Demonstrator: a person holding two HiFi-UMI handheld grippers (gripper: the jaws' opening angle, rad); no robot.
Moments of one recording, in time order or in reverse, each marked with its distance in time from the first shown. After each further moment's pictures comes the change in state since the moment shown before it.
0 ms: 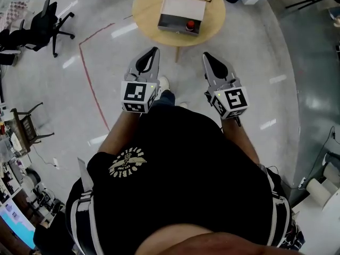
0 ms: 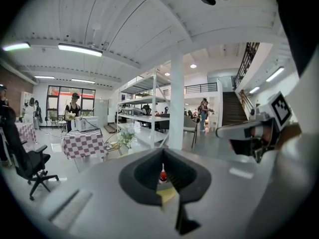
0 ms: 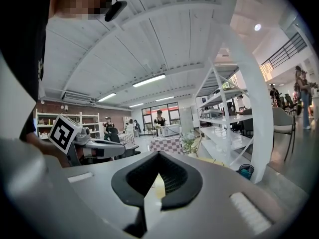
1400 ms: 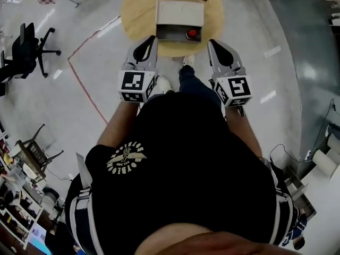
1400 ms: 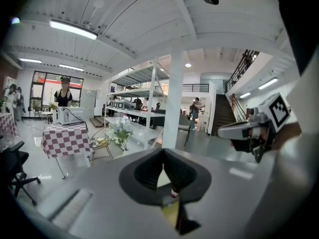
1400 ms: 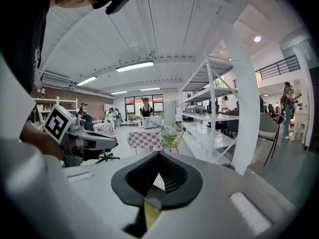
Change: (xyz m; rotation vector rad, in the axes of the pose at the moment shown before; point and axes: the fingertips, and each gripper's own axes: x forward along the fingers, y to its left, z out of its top) left arm 0.168 0.108 0.011 -0.031 0.046 -0.163; right arm 0.150 -0.101 0.007 -0.039 0.112 -0.223
